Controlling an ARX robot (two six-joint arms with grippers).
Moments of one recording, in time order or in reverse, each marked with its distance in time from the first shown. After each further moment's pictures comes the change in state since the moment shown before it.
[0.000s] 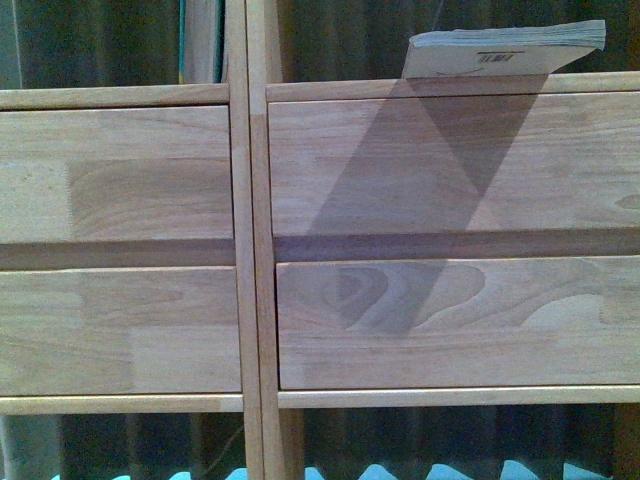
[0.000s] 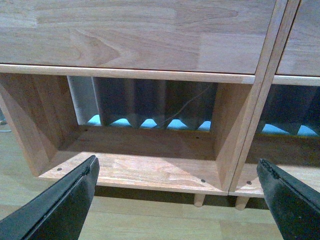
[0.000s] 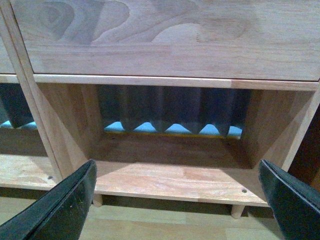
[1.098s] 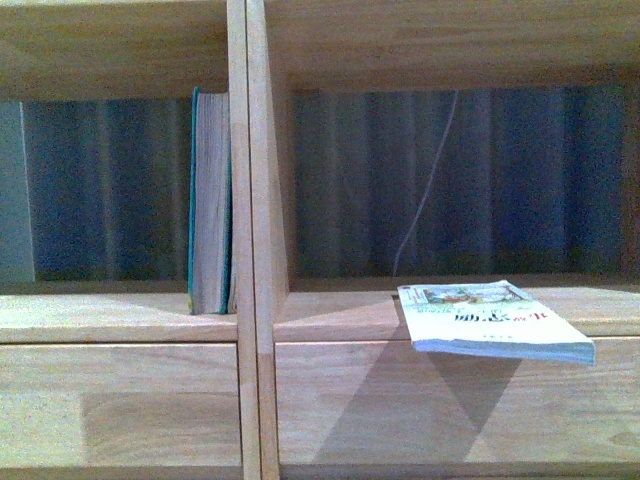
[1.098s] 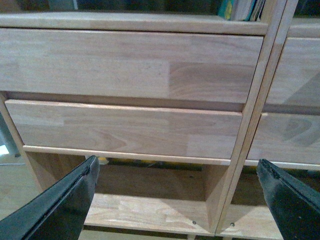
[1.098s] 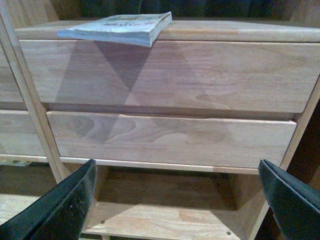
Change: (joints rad) left arm 0.000 0.000 0.000 0.000 0.000 0.000; right arm 0.000 0.000 0.000 0.000 0.000 0.000
